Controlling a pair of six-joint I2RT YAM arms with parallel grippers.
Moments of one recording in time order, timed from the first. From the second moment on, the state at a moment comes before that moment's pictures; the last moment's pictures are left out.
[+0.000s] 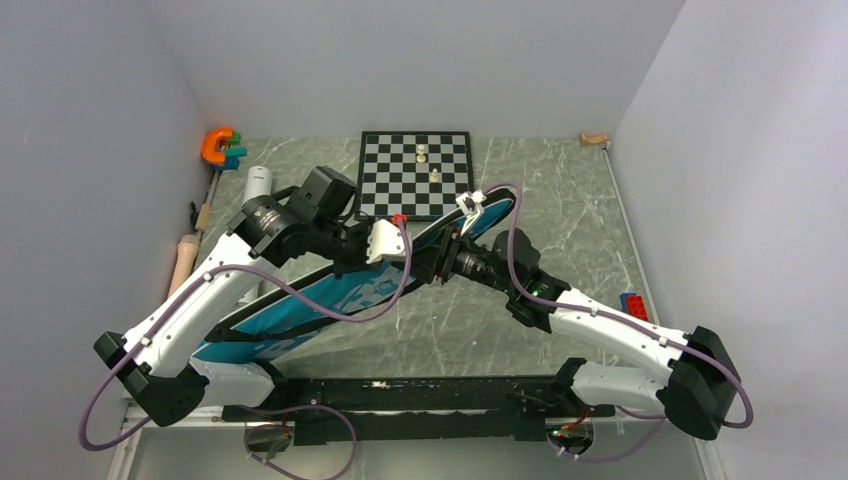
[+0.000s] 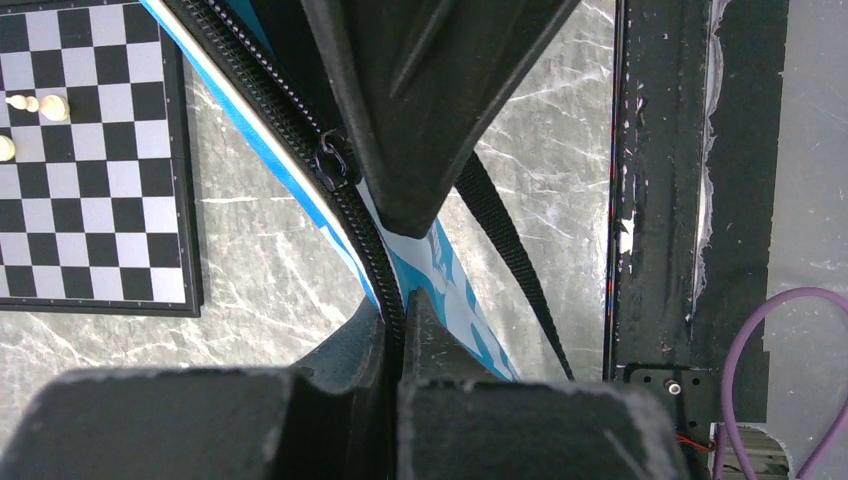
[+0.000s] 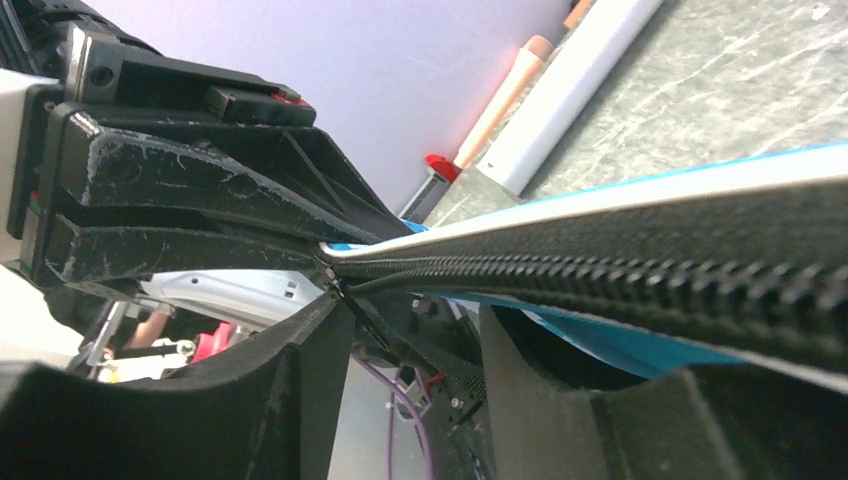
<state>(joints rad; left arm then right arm) -0.72 1.27 1.51 -1.16 0.46 0.77 0.85 1.09 0.69 0.41 -0.29 0.86</state>
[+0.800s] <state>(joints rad) -0.72 1.25 1.49 -1.18 0.45 0.81 0.83 1.06 0.66 0.47 -0.35 0.91</state>
